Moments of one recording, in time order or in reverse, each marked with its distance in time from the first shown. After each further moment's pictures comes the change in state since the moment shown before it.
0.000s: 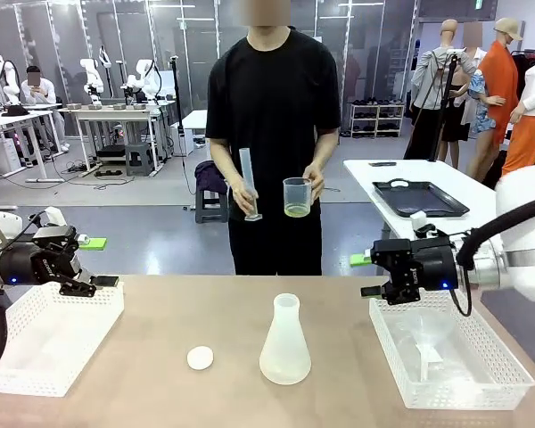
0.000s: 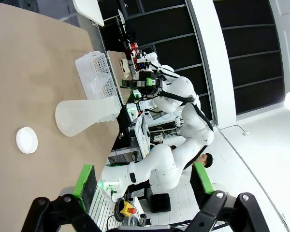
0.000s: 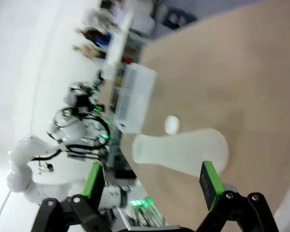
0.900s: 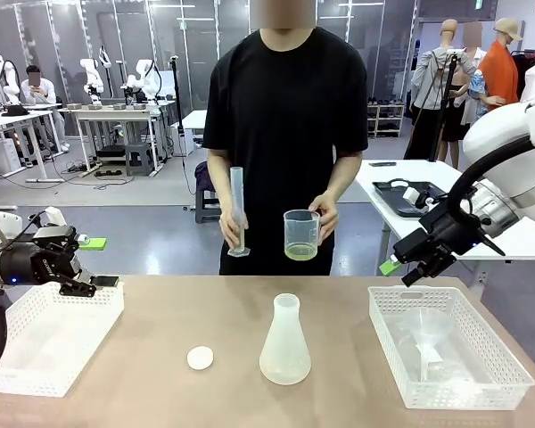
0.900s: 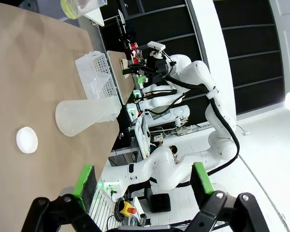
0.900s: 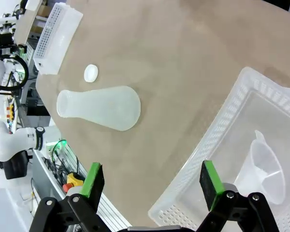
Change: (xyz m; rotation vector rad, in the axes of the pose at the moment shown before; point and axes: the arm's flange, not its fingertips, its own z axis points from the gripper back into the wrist) left arm 0.000 0.000 0.000 0.001 0.000 0.000; right arm 0.070 0.022 0.042 -0.402 0.327 0.286
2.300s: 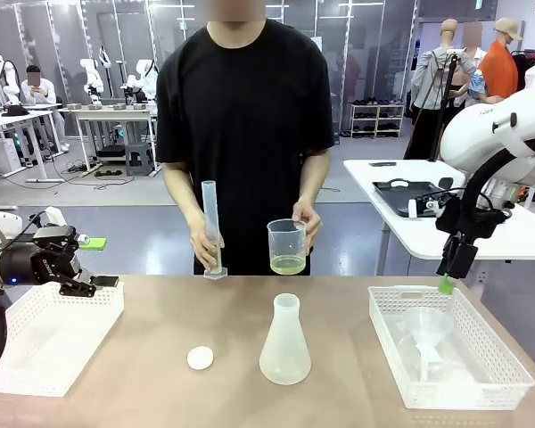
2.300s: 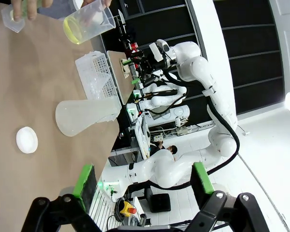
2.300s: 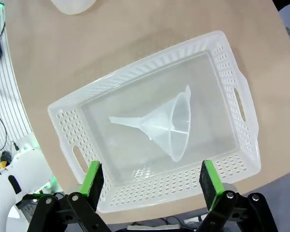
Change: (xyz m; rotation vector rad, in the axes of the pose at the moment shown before) left arm 0.000 0.000 0.000 0.000 0.000 0.000; right arm 0.025 -0.025 0.035 -0.265 0.451 0.660
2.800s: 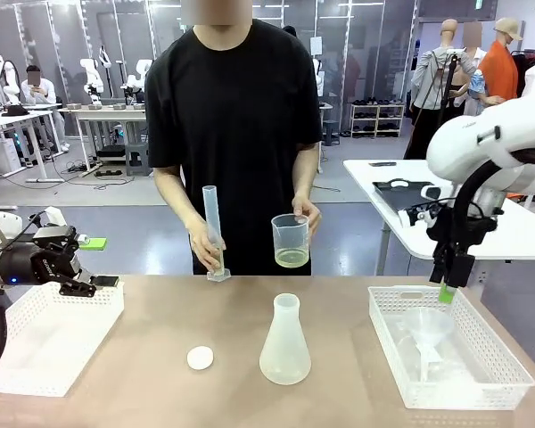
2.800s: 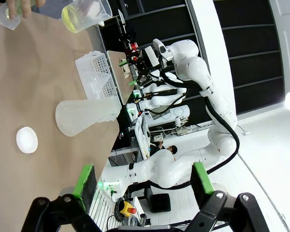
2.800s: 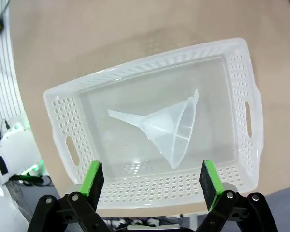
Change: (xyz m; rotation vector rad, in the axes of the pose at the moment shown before) left arm 0.000 0.000 0.000 0.000 0.000 0.000; right arm 0.014 0.000 -0.022 0.017 0.078 0.156
